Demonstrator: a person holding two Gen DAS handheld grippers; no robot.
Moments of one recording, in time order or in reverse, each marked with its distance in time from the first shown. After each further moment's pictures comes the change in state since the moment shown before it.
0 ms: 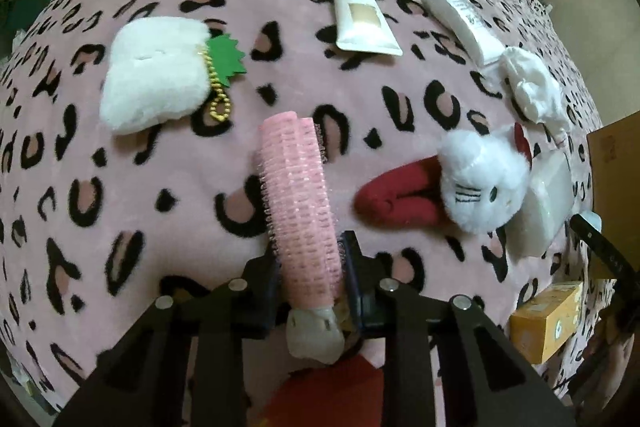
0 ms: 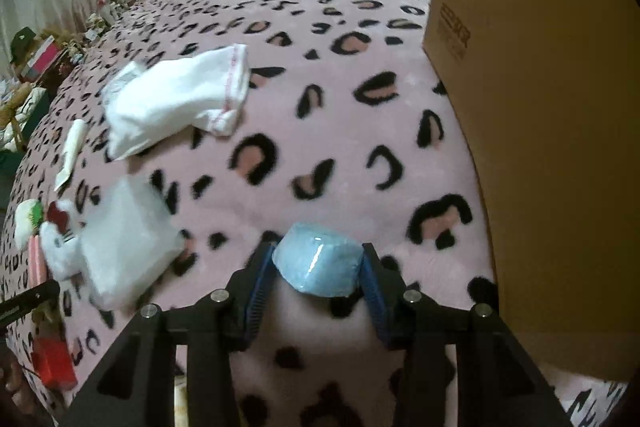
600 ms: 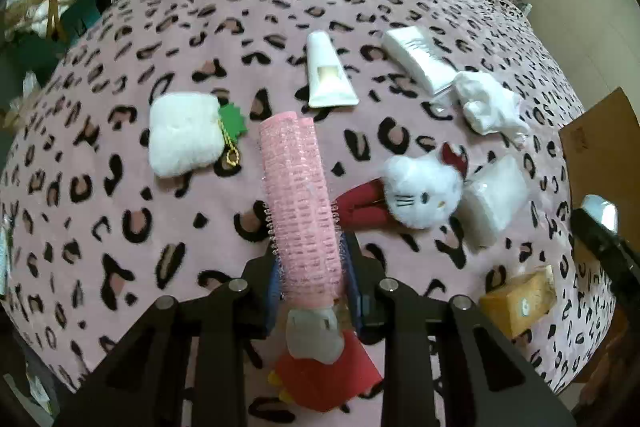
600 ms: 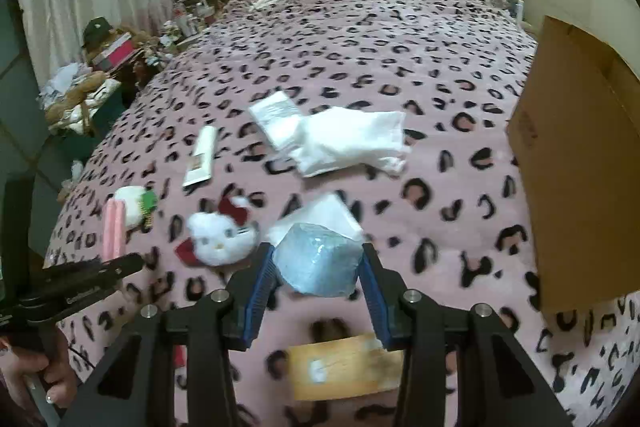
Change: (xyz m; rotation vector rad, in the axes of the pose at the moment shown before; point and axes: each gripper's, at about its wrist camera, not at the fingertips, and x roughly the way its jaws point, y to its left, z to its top) left arm -0.083 -0.010 -0.020 0.094 -0.113 0.038; right arm -0.075 0.126 0.004 -0.130 -0.131 0.162
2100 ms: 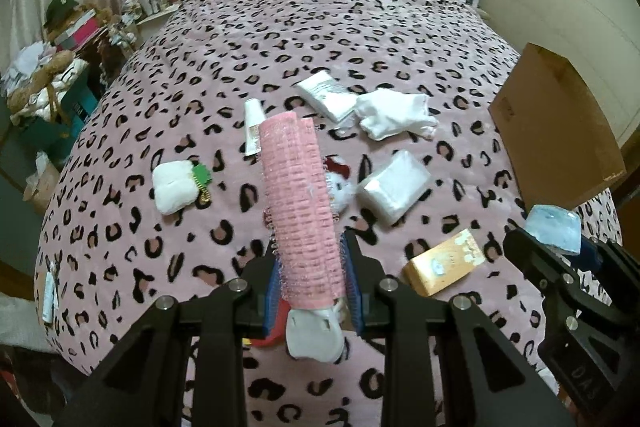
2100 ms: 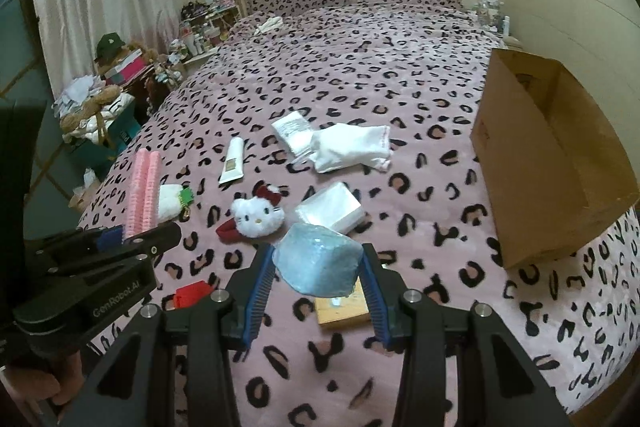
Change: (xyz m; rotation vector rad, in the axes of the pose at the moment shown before) left arm -0.109 -0.094 -0.033 0.200 -0.140 0.037; right arm -0.103 0.010 -0.038 0.039 -0.081 -0.048
